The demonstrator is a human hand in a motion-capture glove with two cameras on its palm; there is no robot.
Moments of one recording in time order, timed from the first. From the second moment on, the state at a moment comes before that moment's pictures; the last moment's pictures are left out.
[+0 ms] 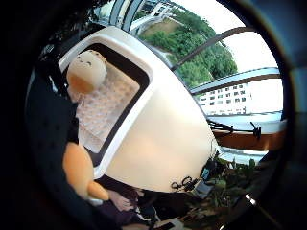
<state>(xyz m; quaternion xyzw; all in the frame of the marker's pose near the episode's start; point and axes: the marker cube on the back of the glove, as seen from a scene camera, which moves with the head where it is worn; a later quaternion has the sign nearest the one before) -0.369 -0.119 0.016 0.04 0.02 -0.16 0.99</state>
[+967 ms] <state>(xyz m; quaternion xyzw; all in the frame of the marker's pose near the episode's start) -0.438 -0.128 0.051 -0.04 0.05 -0.12 0.99</state>
